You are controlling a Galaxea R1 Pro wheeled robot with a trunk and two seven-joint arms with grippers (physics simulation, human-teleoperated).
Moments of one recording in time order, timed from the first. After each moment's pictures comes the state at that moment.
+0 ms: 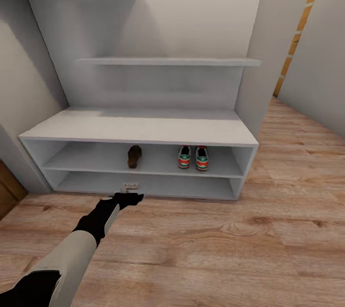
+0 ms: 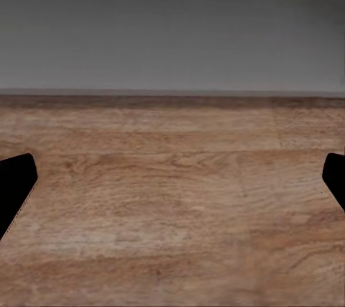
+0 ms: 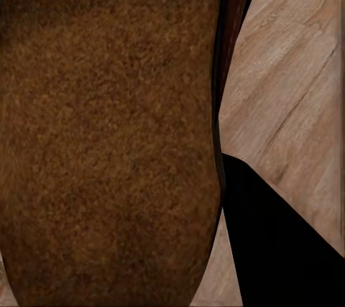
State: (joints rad) left arm -0.83 -0.03 0.04 -0.51 -0.04 0.28 -0.15; right arm -0.61 -0.36 -0.99 -1.09 0.22 0.50 0.07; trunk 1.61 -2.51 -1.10
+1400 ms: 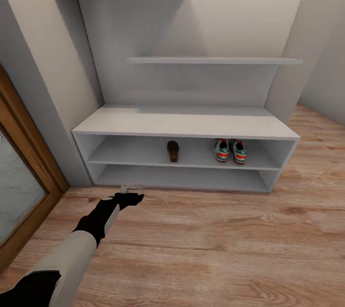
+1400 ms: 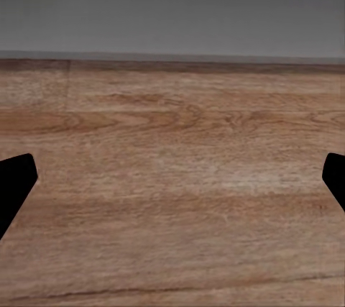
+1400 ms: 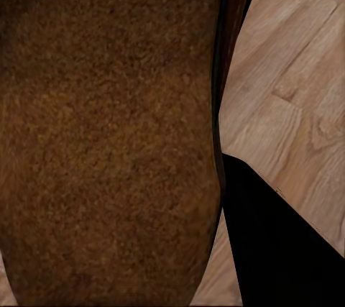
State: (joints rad) left arm -0.83 -0.03 0.04 -0.51 -0.04 0.28 -0.15; right arm -0.61 -0.36 -0.99 -1.09 0.21 0.50 0.07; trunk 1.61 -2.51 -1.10
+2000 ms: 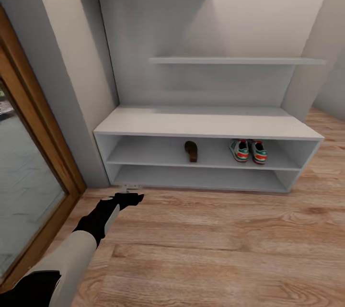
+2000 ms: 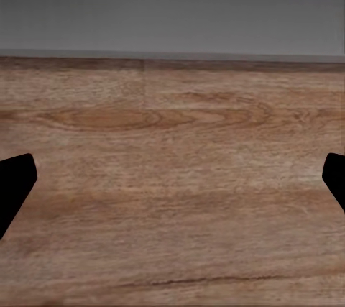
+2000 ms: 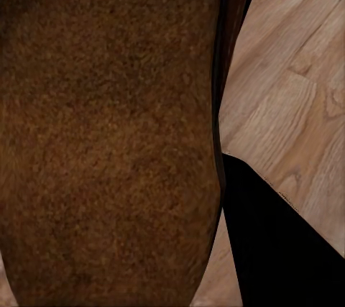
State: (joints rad) left arm -0.83 -0.03 0.04 -0.51 -0.04 0.28 -0.15; right arm -0.61 -0.36 -0.99 -1.09 0.21 0.50 0.07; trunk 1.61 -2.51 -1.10
